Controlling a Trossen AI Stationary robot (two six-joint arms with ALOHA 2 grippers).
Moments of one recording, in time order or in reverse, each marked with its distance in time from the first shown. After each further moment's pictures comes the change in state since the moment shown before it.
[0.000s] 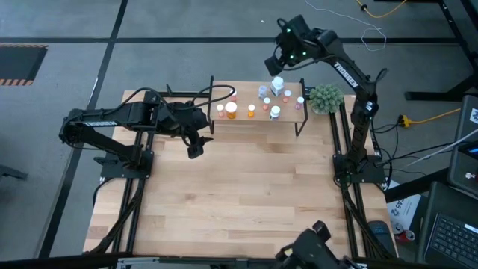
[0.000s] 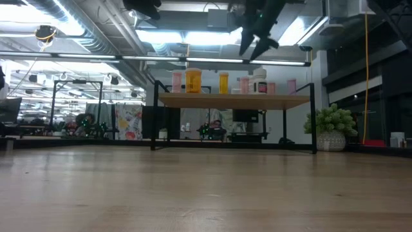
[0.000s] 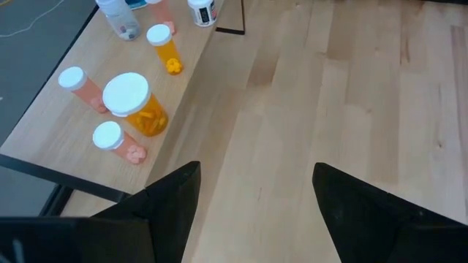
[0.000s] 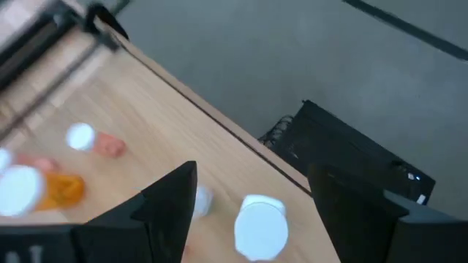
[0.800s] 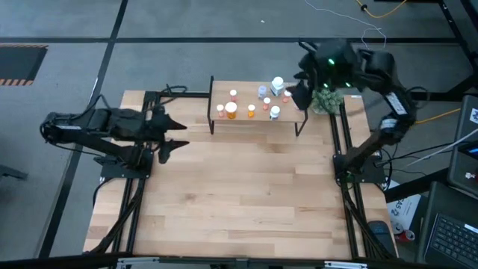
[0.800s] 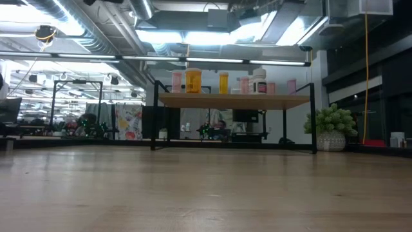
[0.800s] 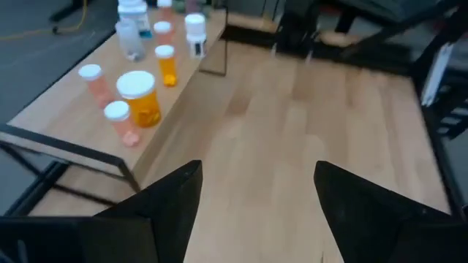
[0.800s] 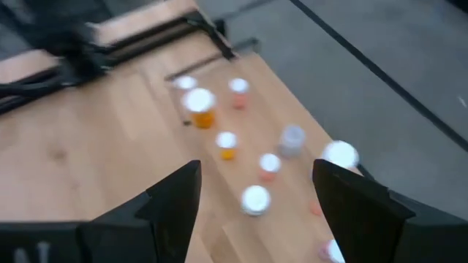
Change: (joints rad) left arm -0.144 -0.420 -0.274 0.097 -0.077 -0.124; right arm 0.402 -0.327 0.053 -0.220 0.165 -0.006
